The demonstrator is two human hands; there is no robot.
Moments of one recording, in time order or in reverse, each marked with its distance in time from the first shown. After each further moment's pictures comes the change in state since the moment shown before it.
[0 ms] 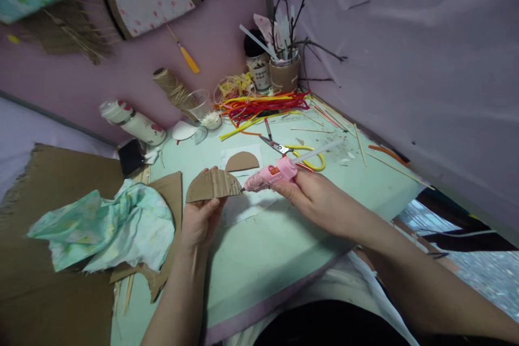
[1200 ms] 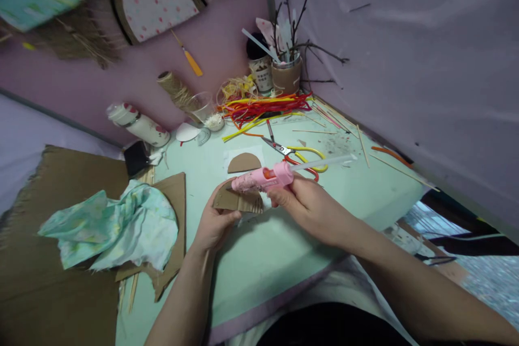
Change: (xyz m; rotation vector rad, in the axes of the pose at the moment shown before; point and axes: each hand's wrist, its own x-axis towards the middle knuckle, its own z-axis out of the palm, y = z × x) left_hand -0.005 -0.013 0.001 0.097 -0.259 -0.120; right_hand -0.003 -0.006 0.015 0.068 0.042 0.064
